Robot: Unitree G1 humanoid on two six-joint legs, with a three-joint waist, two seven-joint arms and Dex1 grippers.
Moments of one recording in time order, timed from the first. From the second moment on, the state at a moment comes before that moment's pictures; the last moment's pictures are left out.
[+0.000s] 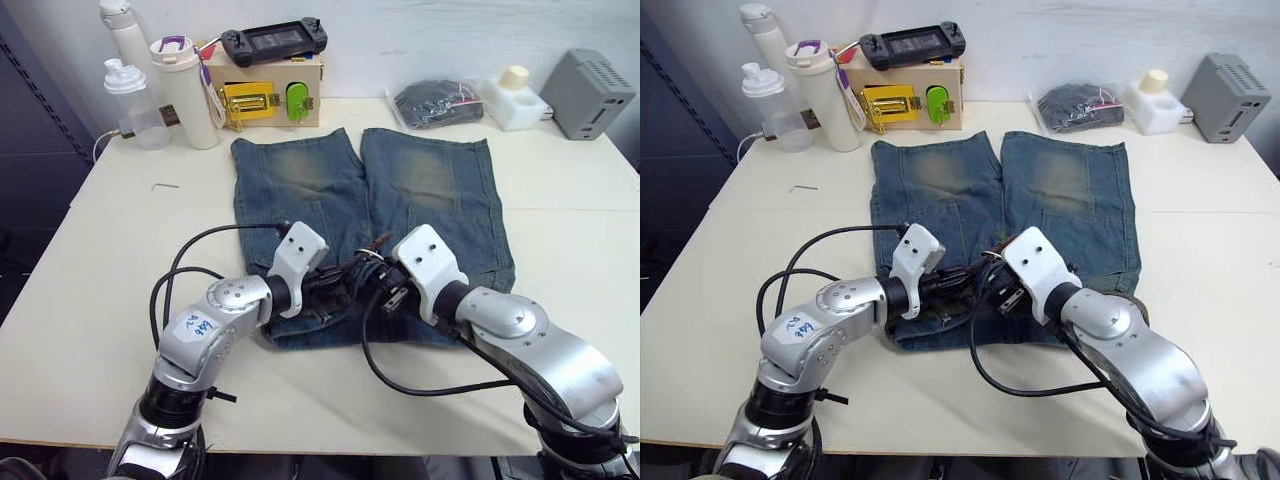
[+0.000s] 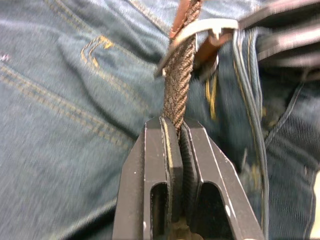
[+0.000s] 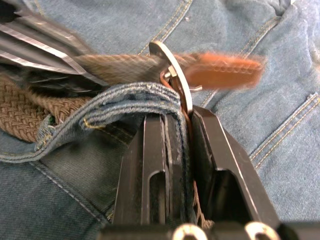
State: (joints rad) left arm -0.46 0.30 -0.20 -0.46 -0.38 1.02 -0.34; right arm -0.40 -0.55 0.17 -0.84 0.35 1.26 0.25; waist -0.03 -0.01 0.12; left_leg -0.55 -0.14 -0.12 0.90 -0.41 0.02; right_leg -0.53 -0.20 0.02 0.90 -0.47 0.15
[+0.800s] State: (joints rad) left arm -0.48 0.26 -0.27 -0.35 -0.30 0.82 -0.39; right arm -0.47 -0.90 -0.16 -0.69 0.61 1.03 0.79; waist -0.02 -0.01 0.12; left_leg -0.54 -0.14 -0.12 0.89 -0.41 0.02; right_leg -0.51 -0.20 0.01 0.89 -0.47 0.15
